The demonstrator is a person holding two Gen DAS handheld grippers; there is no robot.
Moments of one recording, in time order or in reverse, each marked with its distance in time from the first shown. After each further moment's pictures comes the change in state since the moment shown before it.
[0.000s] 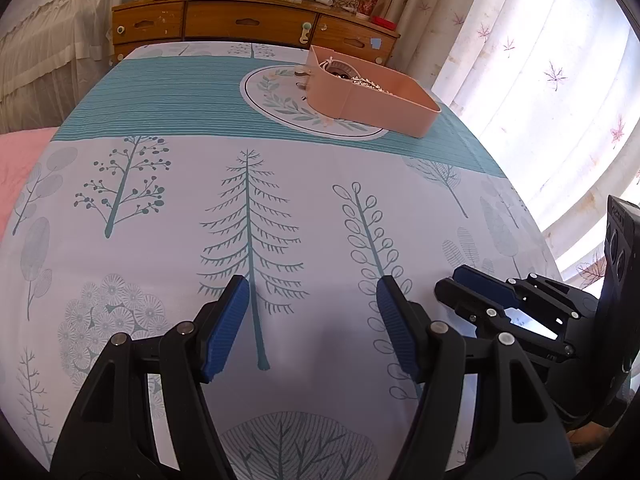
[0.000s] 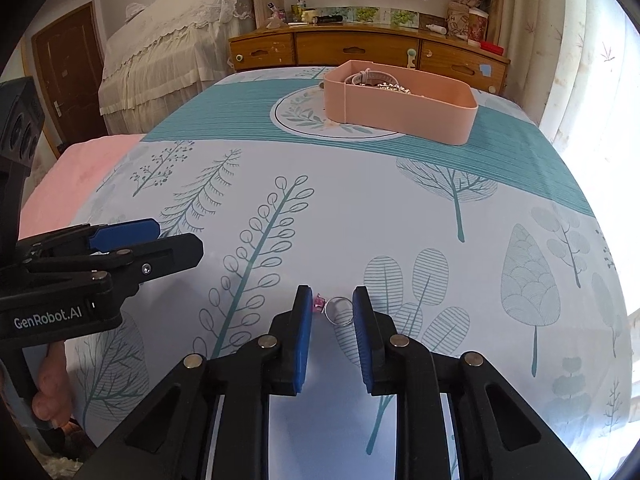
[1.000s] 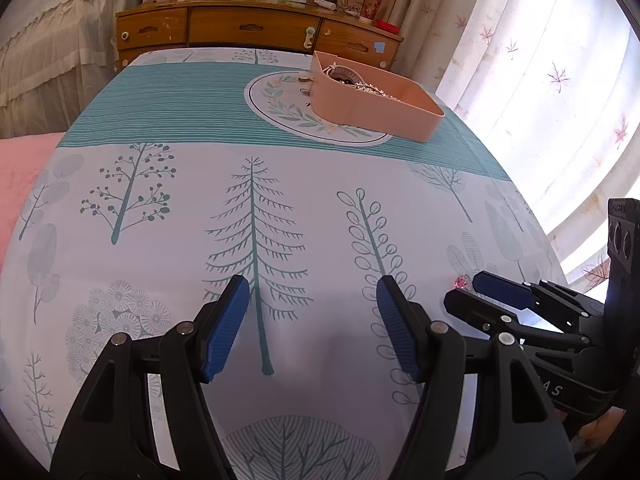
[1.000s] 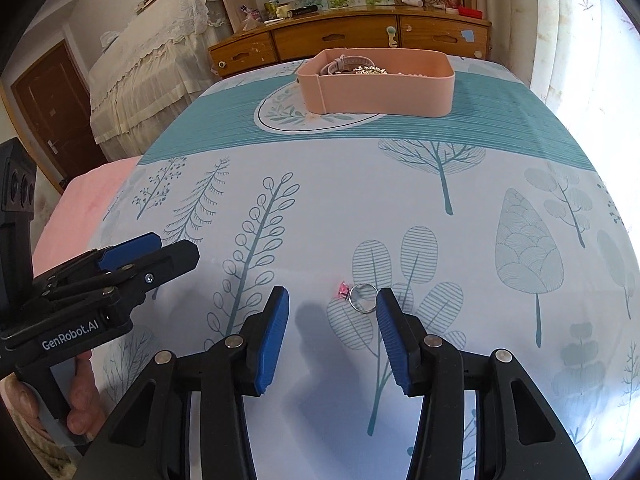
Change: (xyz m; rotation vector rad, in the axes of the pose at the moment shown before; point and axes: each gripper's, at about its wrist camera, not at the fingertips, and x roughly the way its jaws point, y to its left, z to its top) left arm -0.002 -0.003 0.005 -0.003 -0.013 0.024; right arm -0.008 -0.016 0.002 0.152 0.048 0.055
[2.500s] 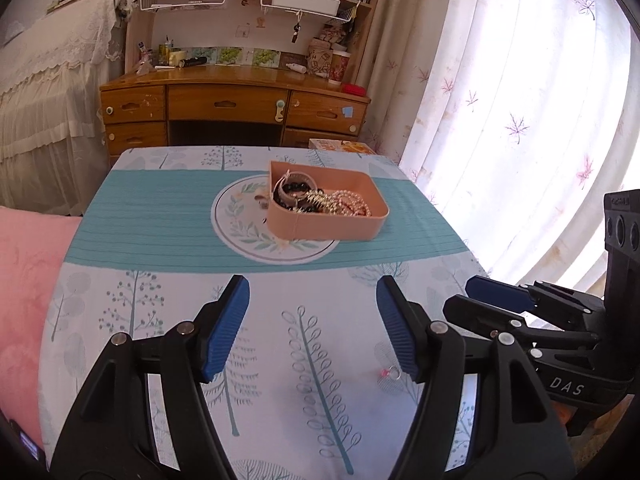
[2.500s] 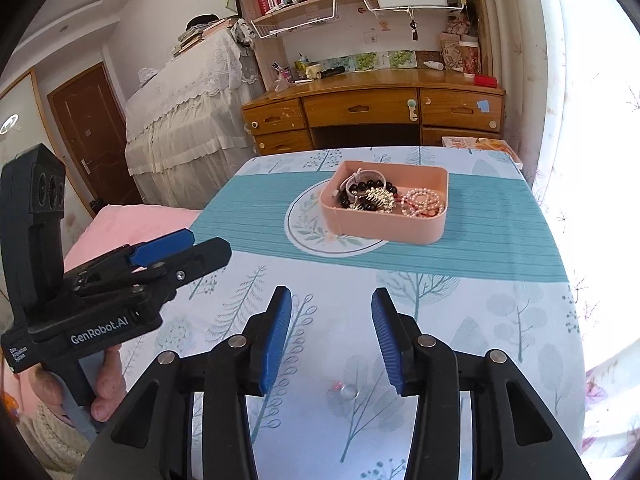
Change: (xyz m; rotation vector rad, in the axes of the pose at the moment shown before) left arm -0.085 -0.053 0.064 0.085 -0.206 -0.023; right arm -0.119 -0.010 0.067 -0.052 -0.199 0.093
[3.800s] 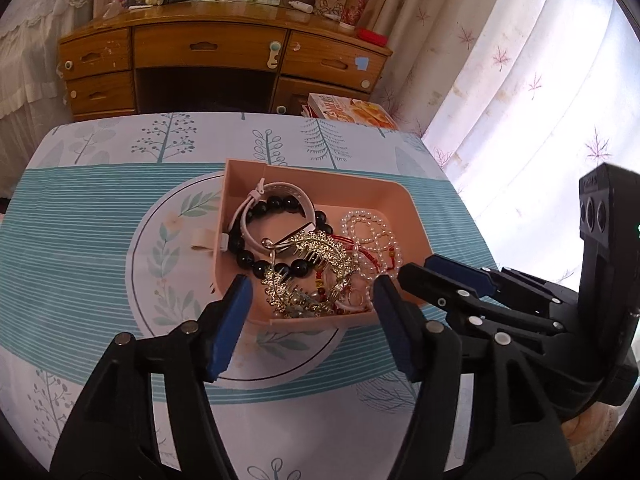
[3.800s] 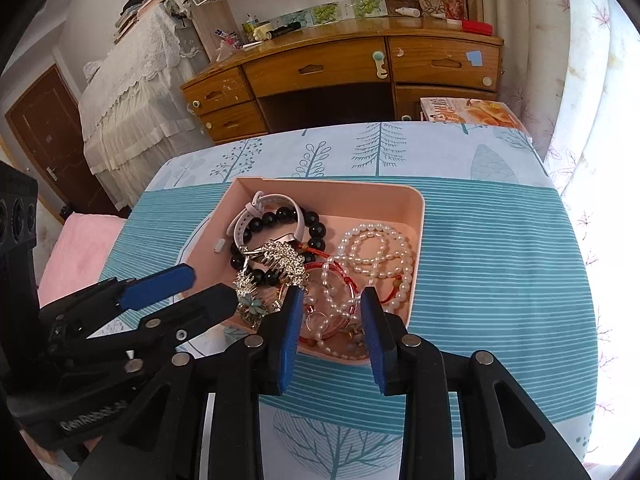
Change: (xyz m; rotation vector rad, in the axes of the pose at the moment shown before) left arm 0.240 0.010 0.108 -0.072 0.225 -0.040; right arm 0.233 -0.128 0.130 0.097 0.175 -0.051
